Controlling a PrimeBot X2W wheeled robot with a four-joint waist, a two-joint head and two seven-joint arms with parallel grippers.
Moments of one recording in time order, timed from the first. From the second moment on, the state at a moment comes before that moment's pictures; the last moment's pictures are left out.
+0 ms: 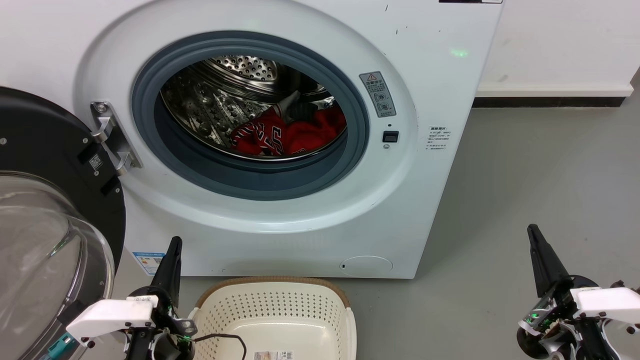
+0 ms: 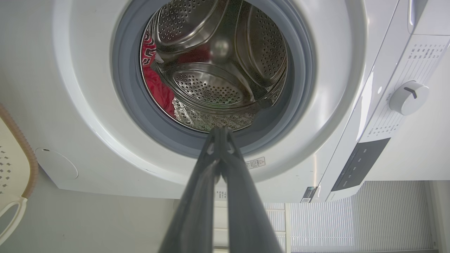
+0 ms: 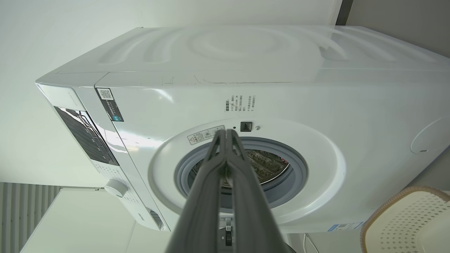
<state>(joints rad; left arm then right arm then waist) -0.11 0.05 0.11 0.25 -1.61 -0.13 0.11 -0.10 -0.05 -0.11 0.25 1.61 0.13 0.11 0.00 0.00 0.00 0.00</state>
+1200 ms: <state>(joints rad) -0.03 0.05 0.13 0.26 -1.47 -0.13 0.01 -0.02 -0.04 -0.11 0.26 1.46 0.13 0.01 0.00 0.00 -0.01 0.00</state>
